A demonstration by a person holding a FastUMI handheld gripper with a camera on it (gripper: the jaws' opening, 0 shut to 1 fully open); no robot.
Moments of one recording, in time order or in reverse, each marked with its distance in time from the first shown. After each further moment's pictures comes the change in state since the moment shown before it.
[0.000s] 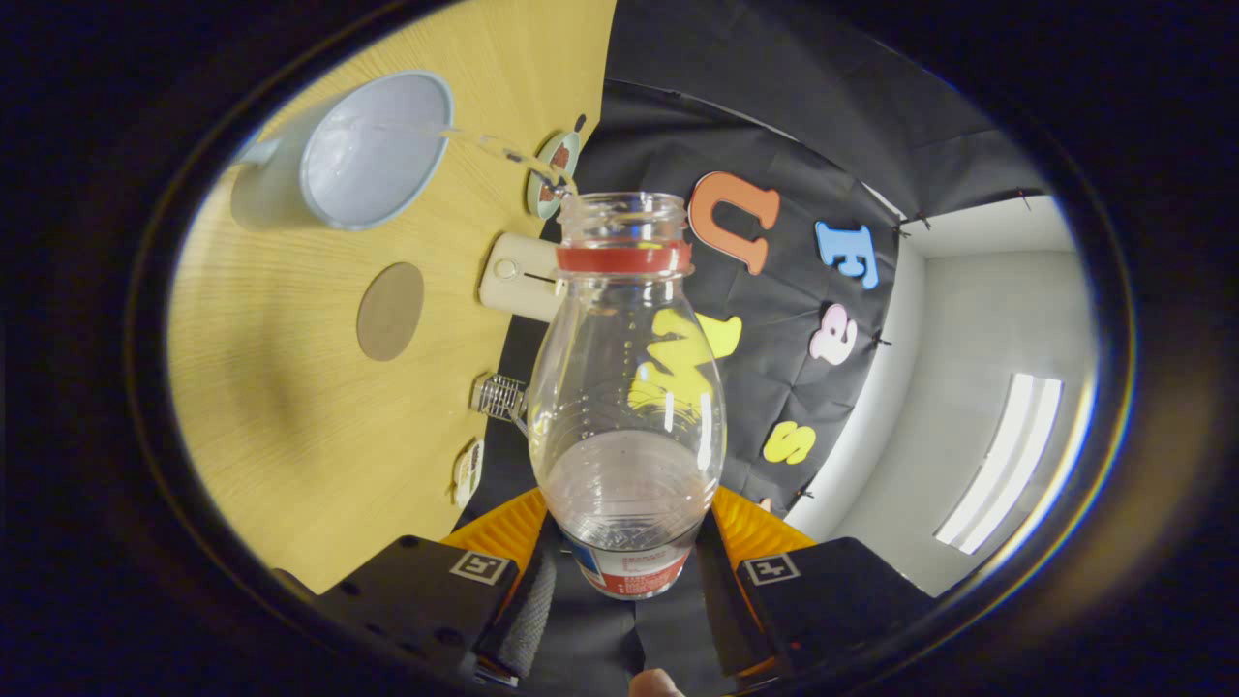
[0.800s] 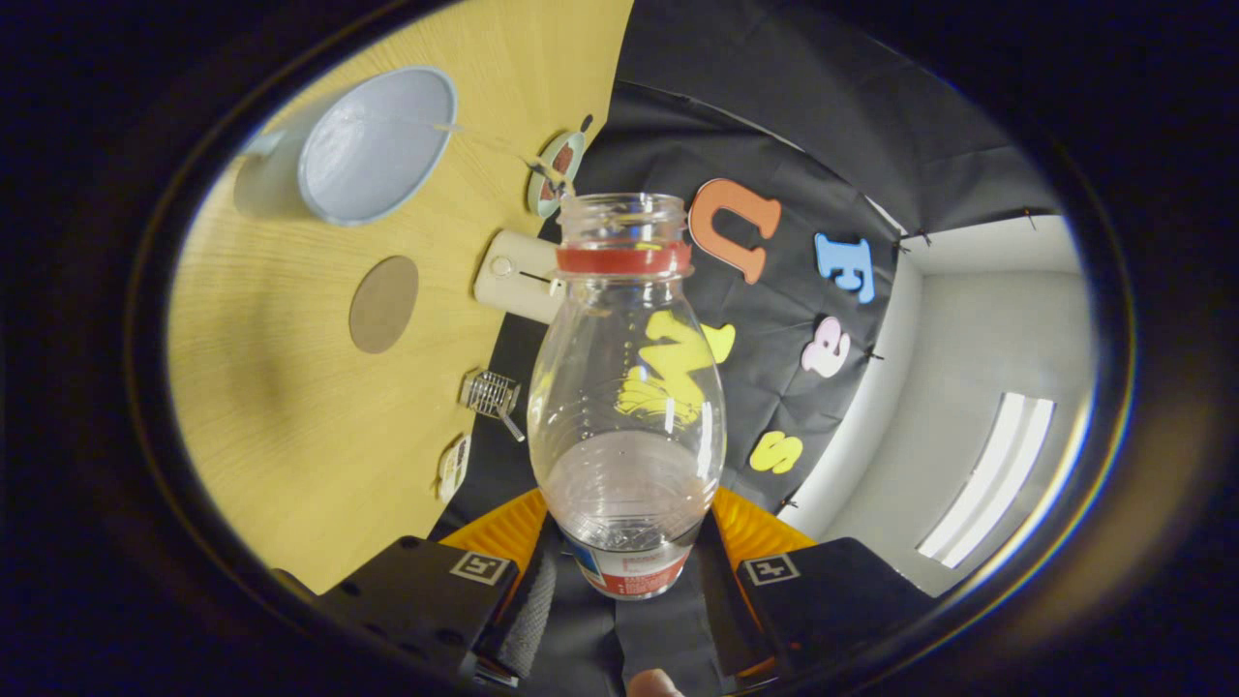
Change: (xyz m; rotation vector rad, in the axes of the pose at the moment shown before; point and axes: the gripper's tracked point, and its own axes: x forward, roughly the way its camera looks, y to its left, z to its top) arm 0.002 -0.009 0.003 -0.047 -0.003 -0.024
